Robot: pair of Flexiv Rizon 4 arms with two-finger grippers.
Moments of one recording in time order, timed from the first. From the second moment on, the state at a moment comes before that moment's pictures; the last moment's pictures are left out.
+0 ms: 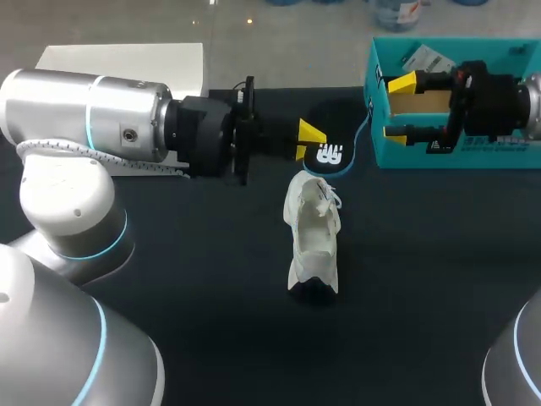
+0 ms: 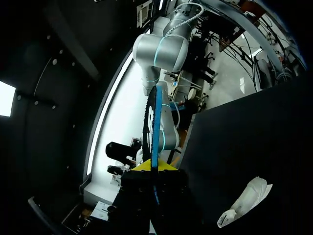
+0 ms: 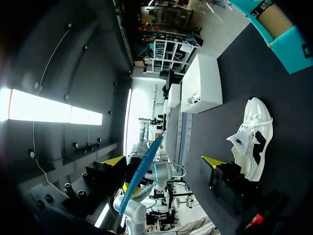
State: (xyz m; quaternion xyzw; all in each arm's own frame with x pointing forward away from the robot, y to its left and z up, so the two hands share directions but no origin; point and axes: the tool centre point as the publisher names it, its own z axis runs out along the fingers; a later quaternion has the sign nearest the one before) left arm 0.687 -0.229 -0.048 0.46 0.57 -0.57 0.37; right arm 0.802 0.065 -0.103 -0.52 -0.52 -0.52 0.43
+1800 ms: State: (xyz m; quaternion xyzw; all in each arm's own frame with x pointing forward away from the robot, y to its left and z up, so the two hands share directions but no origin) left arm 0.735 -0.282 -0.109 0.56 0.54 -0.42 0.47; right arm 0.806 0.094 -0.105 -0.50 -0.54 -0.51 0.45
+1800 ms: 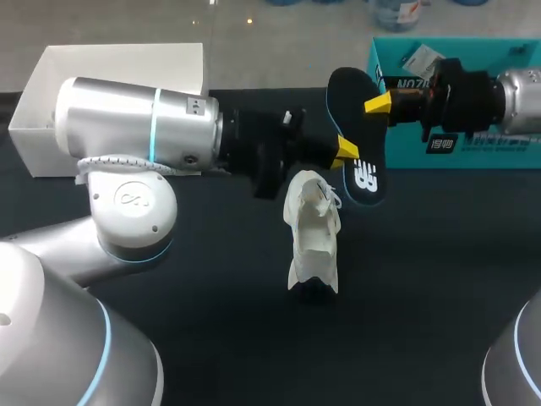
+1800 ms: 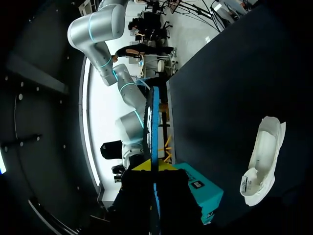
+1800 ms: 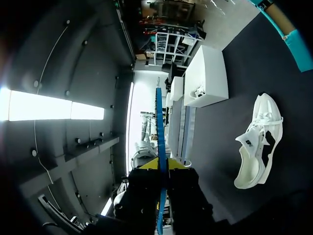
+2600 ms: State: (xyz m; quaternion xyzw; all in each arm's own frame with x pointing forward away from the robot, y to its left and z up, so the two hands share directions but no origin) left arm 0.759 -0.251 -0.100 0.67 0.55 -0.36 0.34; right arm 0.805 0.093 -0.139 -0.55 -0.54 -0.46 0.44
